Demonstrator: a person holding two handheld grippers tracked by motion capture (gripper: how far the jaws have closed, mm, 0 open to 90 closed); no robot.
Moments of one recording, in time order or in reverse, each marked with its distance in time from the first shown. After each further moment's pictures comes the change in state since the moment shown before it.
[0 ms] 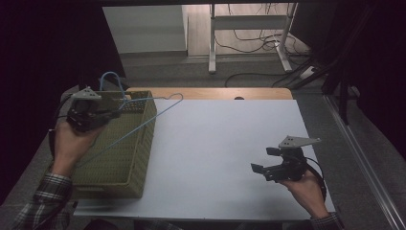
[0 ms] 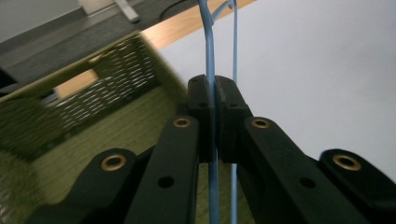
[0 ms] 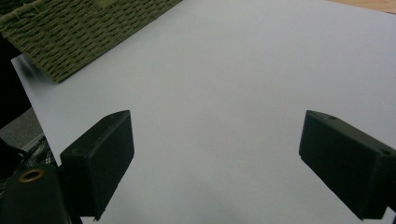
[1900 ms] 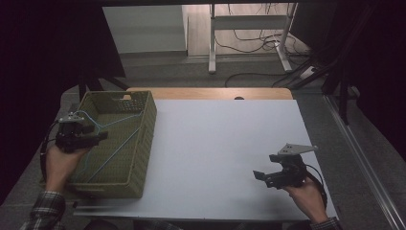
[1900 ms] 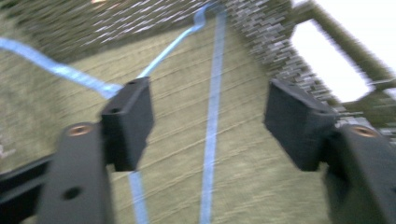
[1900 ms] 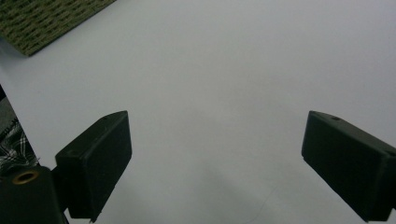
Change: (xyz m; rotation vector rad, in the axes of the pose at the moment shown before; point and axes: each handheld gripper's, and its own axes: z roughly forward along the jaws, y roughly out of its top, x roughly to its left) left arm 0.044 -0.095 0.031 0.003 0.021 -0.186; right arm -0.004 -0.024 0.006 0.058 -0.047 0.006
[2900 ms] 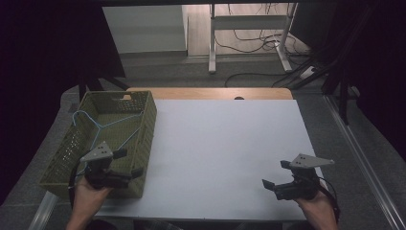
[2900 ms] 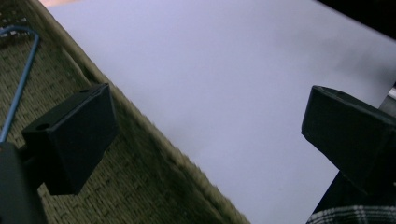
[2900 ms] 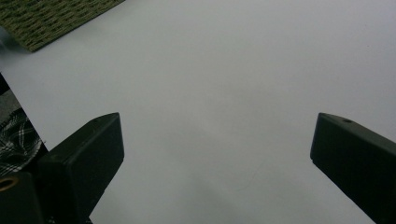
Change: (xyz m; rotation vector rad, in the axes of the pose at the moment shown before) left arm -0.129 -0.039 -0.007 -0.085 -0.264 0.134; right arm 0.010 -0.023 -0.029 -0.056 -0.046 -0.030
